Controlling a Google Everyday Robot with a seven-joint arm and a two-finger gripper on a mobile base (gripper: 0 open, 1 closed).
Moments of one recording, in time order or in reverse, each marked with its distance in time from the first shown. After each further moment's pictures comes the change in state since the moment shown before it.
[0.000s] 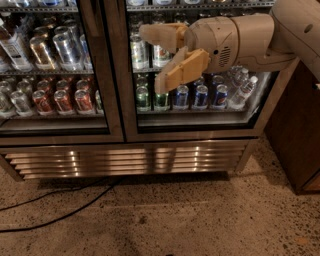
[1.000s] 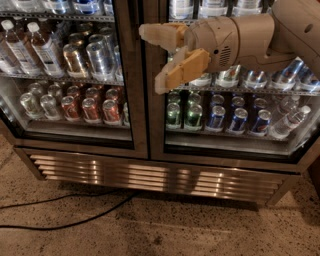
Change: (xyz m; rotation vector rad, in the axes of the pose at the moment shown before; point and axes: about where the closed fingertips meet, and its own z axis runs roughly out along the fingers) arm 0.000 0.000 0.000 0.000 0.000 0.000
